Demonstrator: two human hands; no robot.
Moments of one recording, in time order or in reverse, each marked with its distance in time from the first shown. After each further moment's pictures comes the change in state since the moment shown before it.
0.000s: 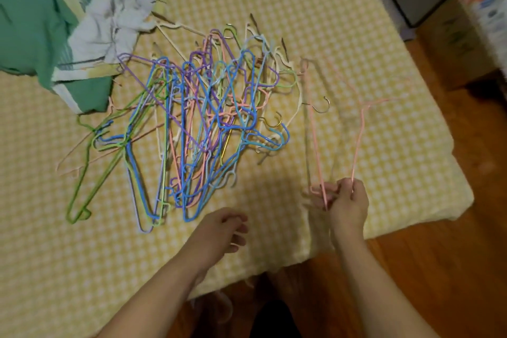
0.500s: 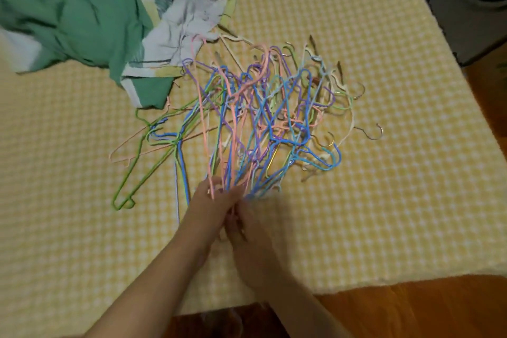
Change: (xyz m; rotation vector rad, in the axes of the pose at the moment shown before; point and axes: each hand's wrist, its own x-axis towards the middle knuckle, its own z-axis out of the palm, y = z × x) left_hand -0.009 0.016 -0.092 -0.281 0.307 0.257; right_hand -0.182 0.014 0.157 -0.273 -0.935 -0.326
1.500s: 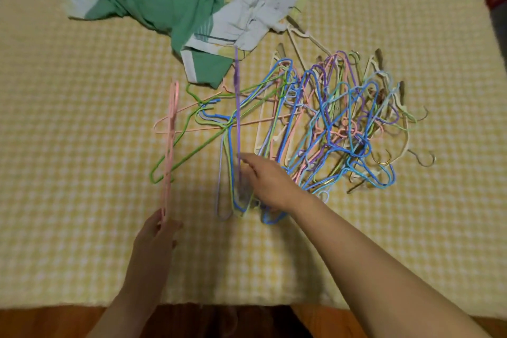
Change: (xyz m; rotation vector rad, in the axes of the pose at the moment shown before) left_hand -0.008 -0.100 -0.172 -0.210 0.376 -0.064; right_hand 0.144 0.013 0.055 -0.775 -0.371 -0.093
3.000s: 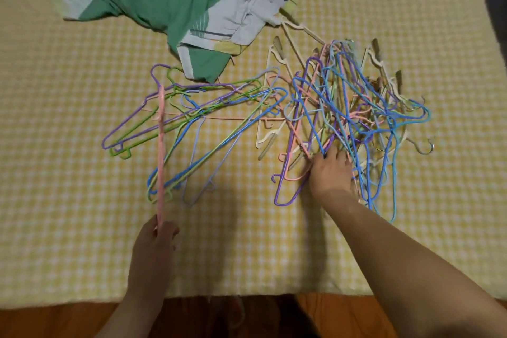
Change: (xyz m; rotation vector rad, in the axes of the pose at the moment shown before) left_hand 0.007 -0.022 -0.016 0.073 0.080 0.040; right_hand -0.041 0.096 -0.025 -0.814 0.199 0.567
